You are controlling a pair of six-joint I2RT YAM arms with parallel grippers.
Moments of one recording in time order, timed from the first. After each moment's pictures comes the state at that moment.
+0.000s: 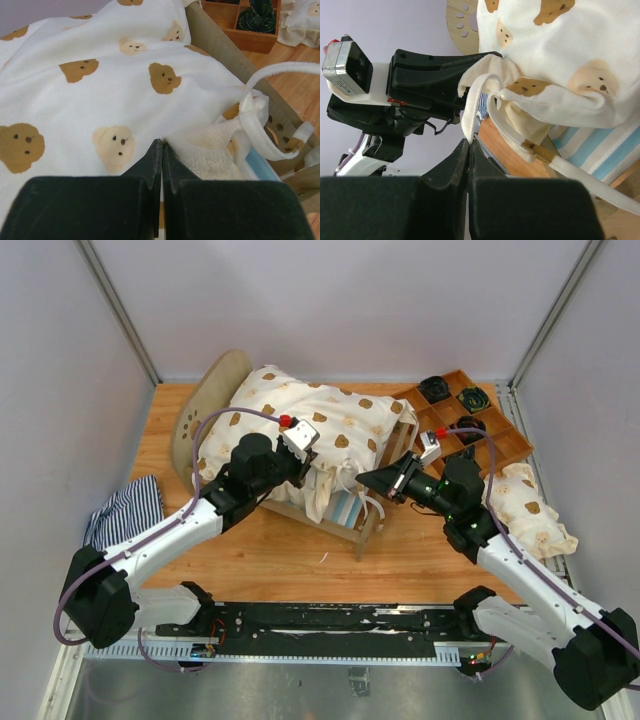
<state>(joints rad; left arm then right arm) -0.66 1.21 0.85 0.13 0.11 0.14 0.51 0.91 0.61 0.22 -0.42 1.12</state>
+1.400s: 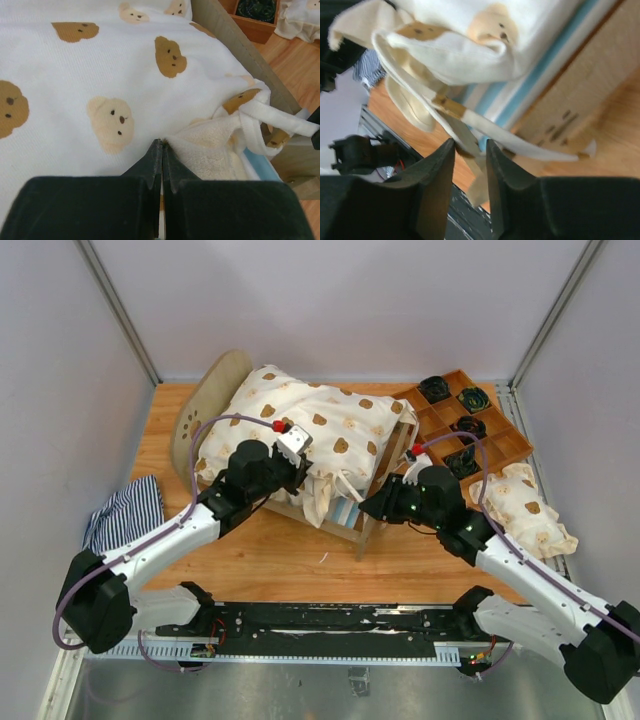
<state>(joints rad) -0.64 1.18 0.79 0.13 0.11 0.05 0.65 0.92 0.64 -0.13 -0.18 0.76</state>
